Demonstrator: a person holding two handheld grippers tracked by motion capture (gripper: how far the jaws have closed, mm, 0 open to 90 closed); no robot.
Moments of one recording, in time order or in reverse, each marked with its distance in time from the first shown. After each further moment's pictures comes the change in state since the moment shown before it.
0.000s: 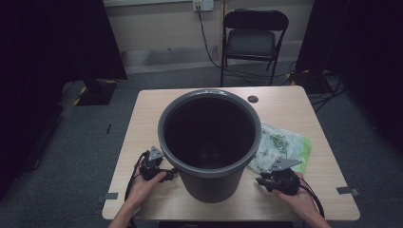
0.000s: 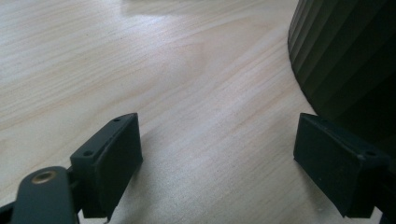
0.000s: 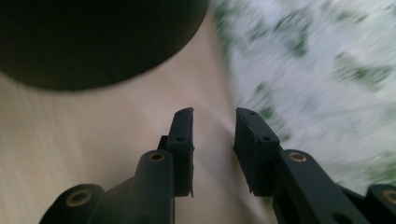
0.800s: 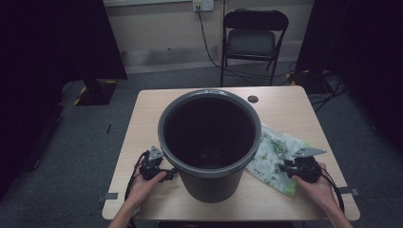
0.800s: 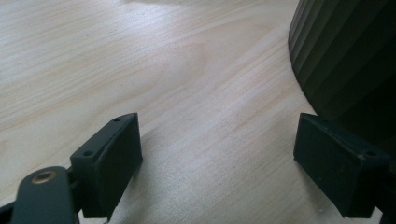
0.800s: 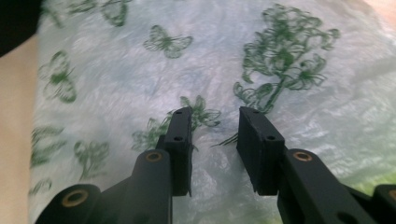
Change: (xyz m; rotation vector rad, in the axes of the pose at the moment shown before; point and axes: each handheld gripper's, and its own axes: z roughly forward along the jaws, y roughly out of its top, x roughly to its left) left arm 0.000 0.000 0.000 -0.002 0.000 -0.002; right arm -0.069 -0.023 -0.020 0.009 -0.164 0.116
